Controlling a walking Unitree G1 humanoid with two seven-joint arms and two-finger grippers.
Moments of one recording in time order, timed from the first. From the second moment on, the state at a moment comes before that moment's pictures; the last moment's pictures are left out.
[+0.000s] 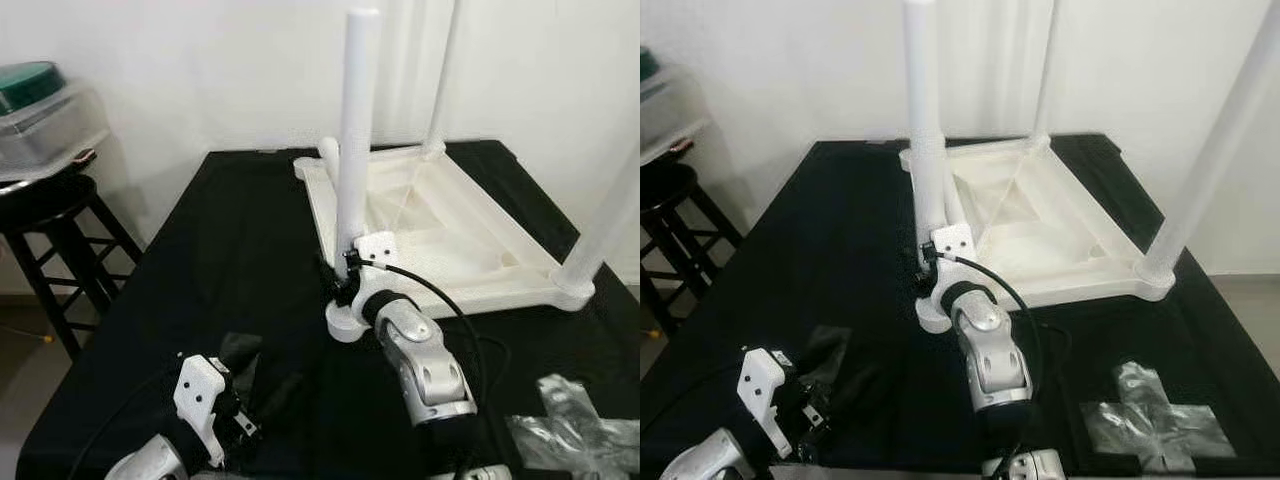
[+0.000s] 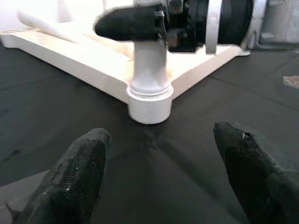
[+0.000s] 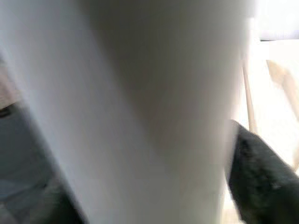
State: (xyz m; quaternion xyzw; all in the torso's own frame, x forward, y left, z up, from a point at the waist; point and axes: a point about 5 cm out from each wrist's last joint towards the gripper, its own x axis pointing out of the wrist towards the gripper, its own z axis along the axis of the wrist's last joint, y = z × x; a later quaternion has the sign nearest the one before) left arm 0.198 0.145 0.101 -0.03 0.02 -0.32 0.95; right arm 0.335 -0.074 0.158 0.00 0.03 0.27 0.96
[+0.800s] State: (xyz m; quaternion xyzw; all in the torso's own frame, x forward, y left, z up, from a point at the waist) left arm 0.200 0.146 0.097 -0.03 0.03 -0.31 0.95; right arm 0.367 -0.076 0.194 -0.05 0.02 0.57 0.82
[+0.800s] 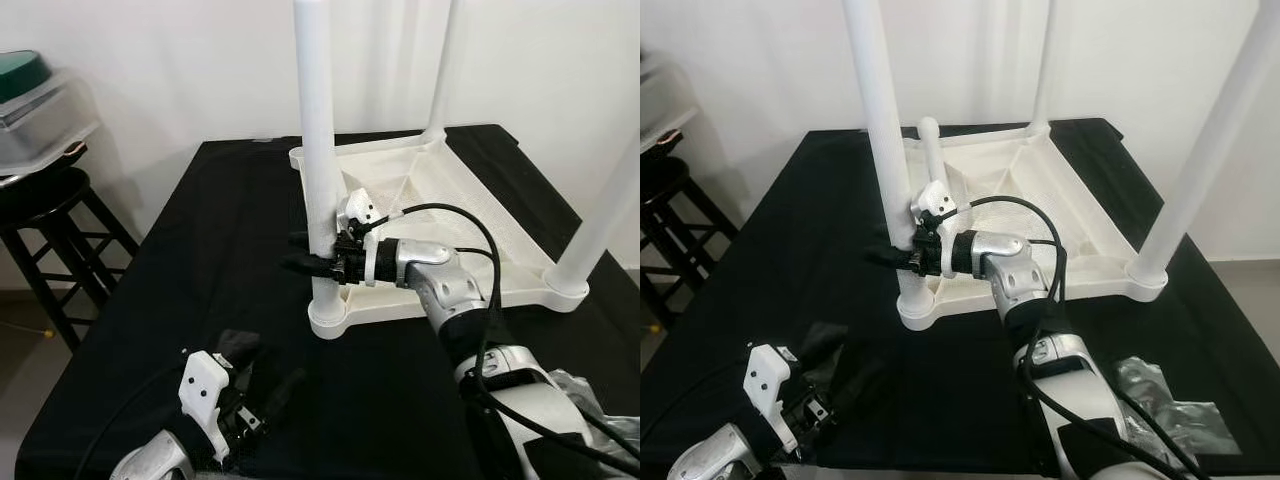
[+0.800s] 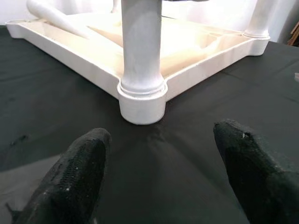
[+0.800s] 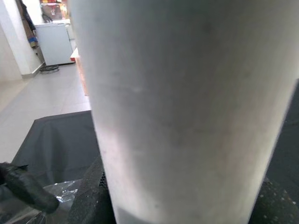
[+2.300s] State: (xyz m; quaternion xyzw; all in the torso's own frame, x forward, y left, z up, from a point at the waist) left arm 0.204 0.146 0.098 -0.03 0.02 -0.31 0.95; right arm 0.364 -0.063 0.199 -0.05 0.02 0.62 0.79
